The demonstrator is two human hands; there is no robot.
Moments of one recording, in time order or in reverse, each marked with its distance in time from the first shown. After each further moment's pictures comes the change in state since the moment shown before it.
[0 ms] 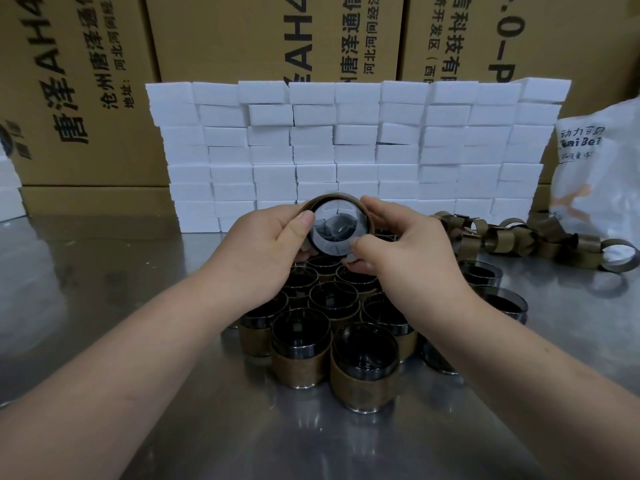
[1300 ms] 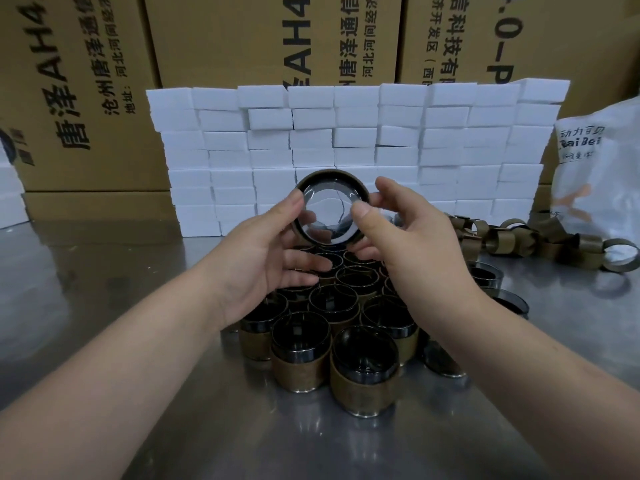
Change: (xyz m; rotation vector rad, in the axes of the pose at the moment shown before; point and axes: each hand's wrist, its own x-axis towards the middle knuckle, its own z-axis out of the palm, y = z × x) left_hand 0.003 0.005 -0.004 -0.679 -0.185 -0.310; right_hand 0.005 -0.006 -0.004 0.084 0.037 -0.075
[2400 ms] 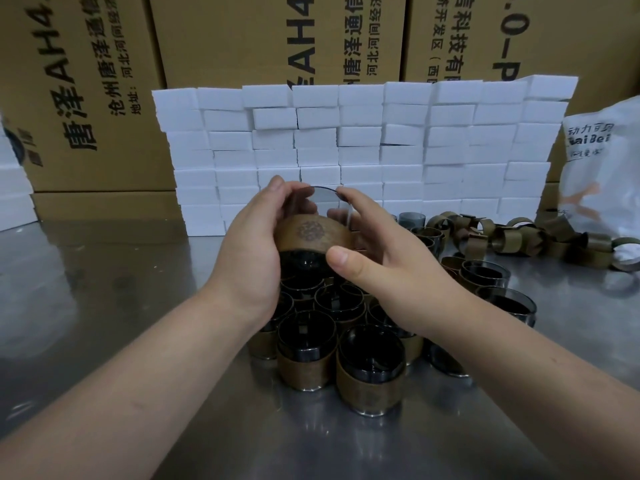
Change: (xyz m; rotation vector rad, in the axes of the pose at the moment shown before) left_hand -0.003 -0.005 0.018 -0.136 0.224 0.360; right_hand -0.011 -0.002 0.004 -0.136 -0.458 -0.101
